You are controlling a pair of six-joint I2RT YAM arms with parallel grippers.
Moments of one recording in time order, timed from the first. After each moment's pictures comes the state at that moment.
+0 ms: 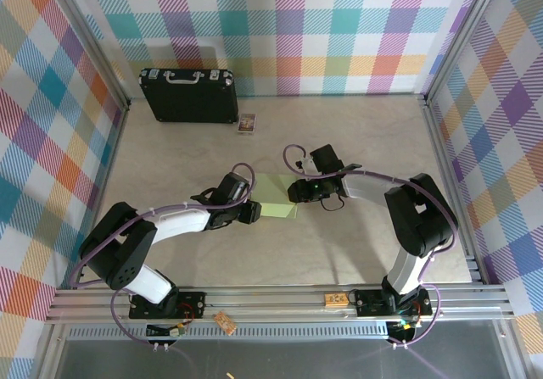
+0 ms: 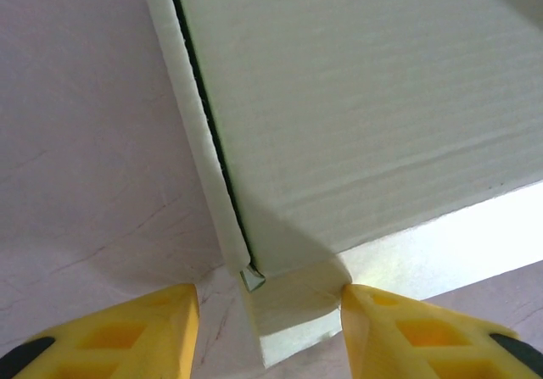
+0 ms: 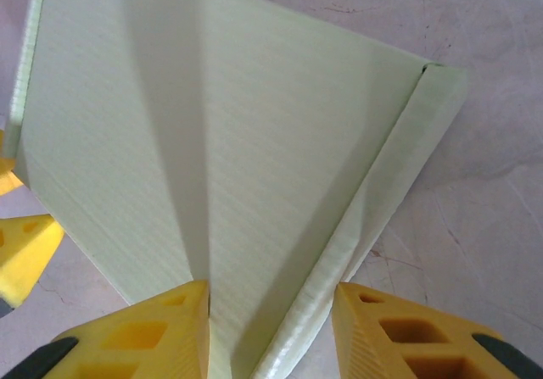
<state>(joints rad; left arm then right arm) -0.63 1.52 0.68 -0.09 0.00 -0.32 0.53 1.75 0.98 -0.27 -0.42 0.28</state>
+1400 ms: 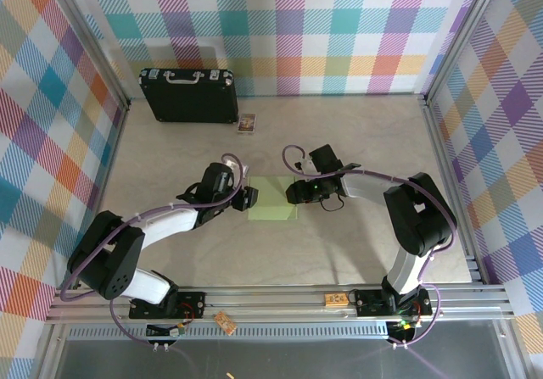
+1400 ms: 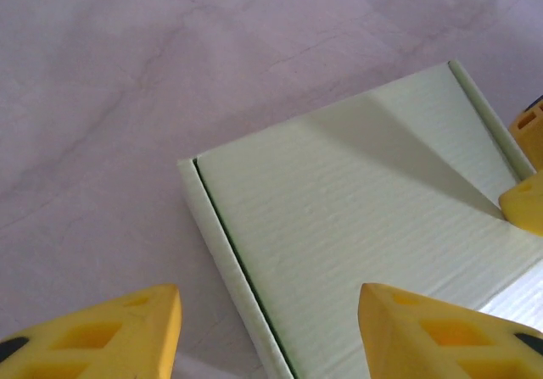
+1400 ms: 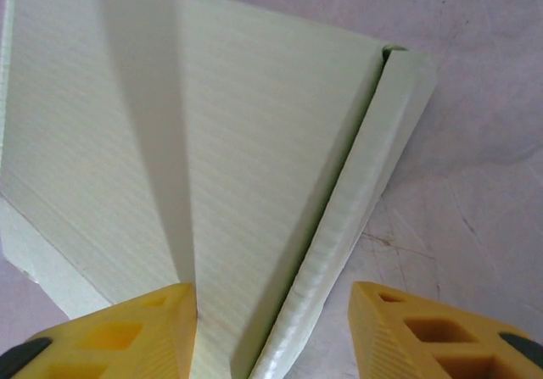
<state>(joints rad) -0.53 1.44 0.65 0.07 0.11 -0.21 0.53 1.75 0.99 -0.31 -0.43 0.28</state>
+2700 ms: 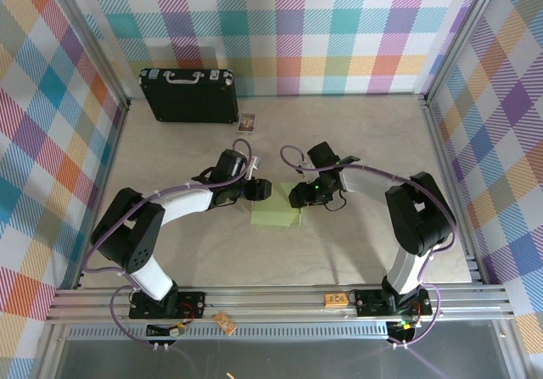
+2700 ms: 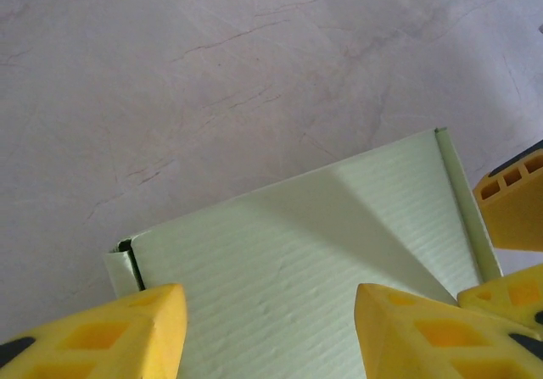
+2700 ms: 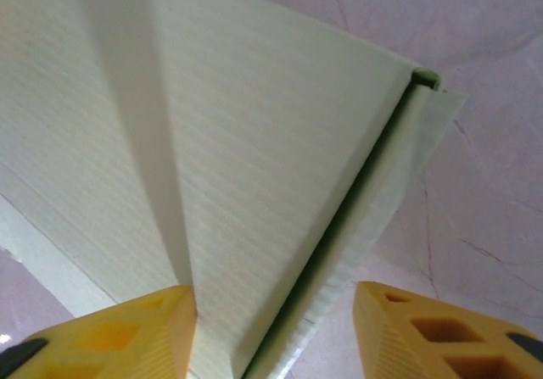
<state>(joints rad) -0.54 1.65 0.87 -0.04 0.27 -0.37 0.54 1.76 1.08 -0.55 -0.41 0.23</state>
